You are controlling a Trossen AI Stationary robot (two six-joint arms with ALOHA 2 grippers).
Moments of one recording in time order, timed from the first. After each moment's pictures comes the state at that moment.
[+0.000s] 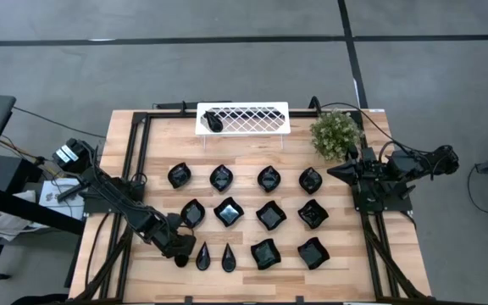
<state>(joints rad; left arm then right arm) -0.75 1.62 0.62 -0.34 -0.03 -1.96 0.33 0.07 0.38 -0.34 0.39 0.39</state>
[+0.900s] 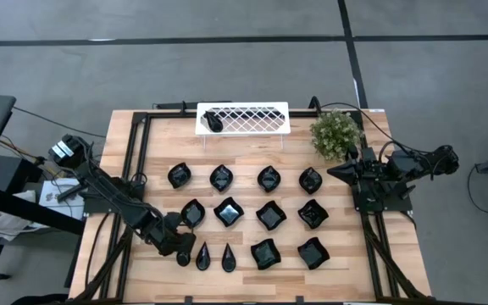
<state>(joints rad) -0.75 1.53 0.62 -0.34 -0.07 -1.97 0.33 0.07 0.38 -0.34 0.39 0.39</state>
